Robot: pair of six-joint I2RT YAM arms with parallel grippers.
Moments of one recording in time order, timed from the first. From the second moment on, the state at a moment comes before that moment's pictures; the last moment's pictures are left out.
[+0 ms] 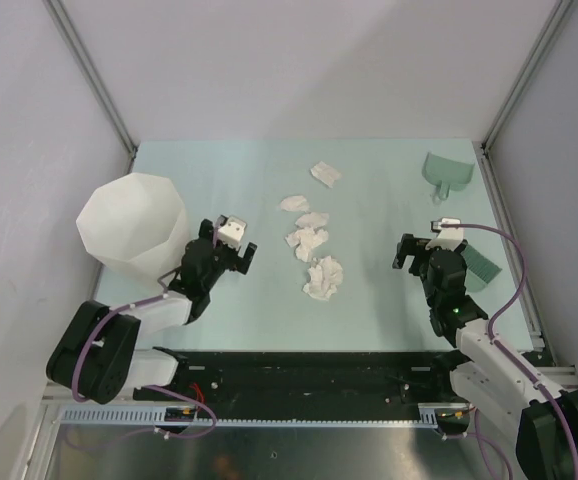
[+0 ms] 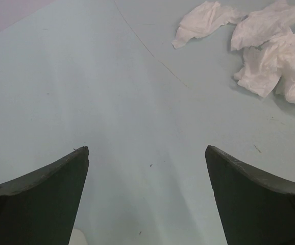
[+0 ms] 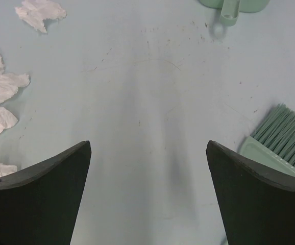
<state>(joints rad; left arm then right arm) -0.38 1.28 0.34 0.68 -0.02 0.24 0.31 0.81 0.31 0.24 0.33 0.19</state>
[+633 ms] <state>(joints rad) -0.58 1.26 0.64 0.22 0.10 0.44 0.30 0.85 0.31 0.24 0.33 0.19</state>
